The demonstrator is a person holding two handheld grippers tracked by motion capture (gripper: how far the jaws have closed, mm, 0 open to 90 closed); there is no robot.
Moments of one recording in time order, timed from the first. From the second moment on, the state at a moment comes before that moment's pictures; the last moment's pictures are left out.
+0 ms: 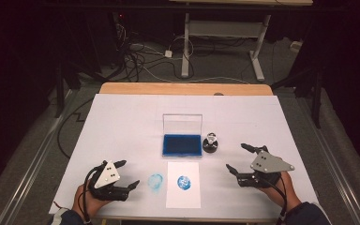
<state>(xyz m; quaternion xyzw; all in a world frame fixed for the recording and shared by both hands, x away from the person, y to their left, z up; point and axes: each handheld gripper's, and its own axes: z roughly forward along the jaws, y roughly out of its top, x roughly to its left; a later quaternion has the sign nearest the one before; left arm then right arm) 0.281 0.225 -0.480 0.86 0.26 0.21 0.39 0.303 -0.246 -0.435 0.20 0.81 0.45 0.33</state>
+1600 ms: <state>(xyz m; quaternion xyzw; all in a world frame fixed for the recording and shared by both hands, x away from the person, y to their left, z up) 0.279 0.225 -0.479 0.85 0.26 0.22 0.39 0.279 -0.274 -0.464 0.22 0.81 0.44 0.31</state>
